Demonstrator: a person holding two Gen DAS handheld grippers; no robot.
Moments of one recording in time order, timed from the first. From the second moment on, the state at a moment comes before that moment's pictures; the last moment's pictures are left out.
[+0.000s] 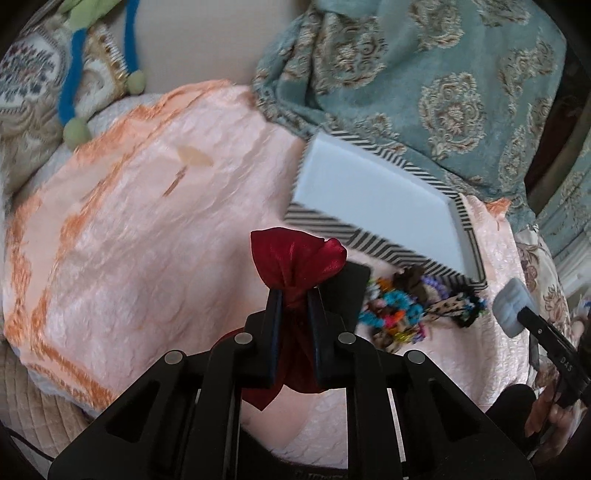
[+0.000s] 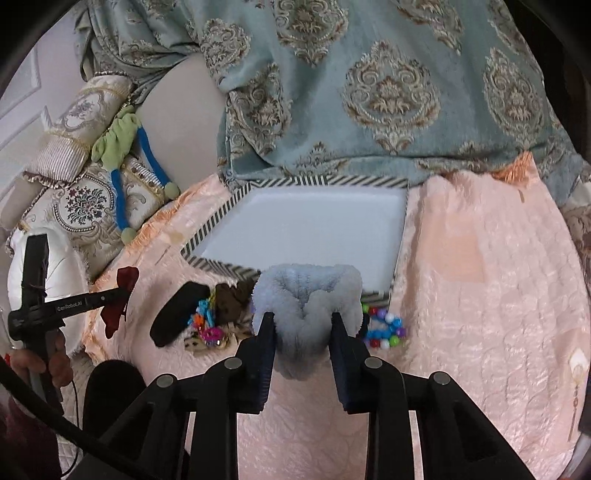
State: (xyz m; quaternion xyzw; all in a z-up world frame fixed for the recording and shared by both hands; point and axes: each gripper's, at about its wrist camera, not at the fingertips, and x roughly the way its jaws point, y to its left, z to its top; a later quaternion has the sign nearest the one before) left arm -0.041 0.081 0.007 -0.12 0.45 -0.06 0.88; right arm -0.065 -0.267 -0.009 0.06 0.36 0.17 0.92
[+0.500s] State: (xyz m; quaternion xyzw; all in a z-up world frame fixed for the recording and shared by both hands) left arm 0.098 0.007 0.007 -0.09 0.45 -0.09 0.89; right arm 0.040 -0.259 -0.030 0.04 0.38 0.13 0.92
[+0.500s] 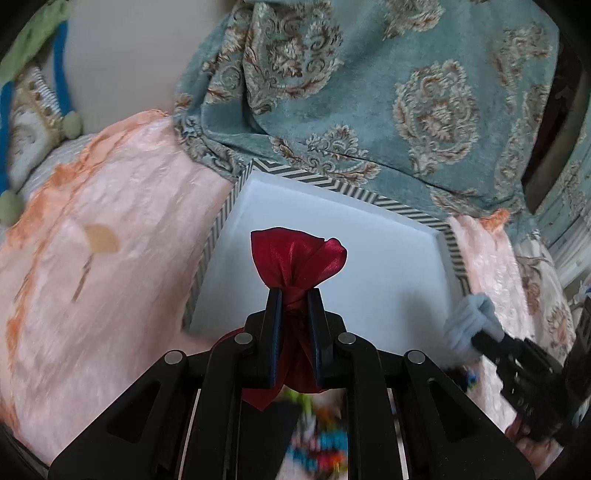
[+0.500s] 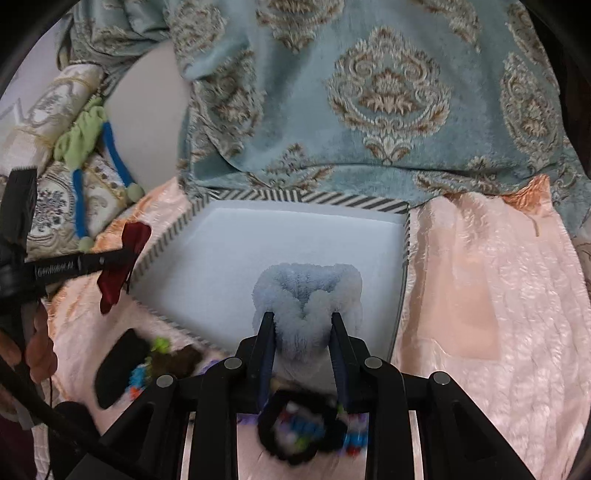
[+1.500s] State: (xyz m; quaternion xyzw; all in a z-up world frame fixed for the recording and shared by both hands) left arm 0.082 0.017 -0.009 -0.07 0.45 -0.02 0.89; right arm 0.014 -0.269 -0.017 0.06 0.37 0.13 0.92
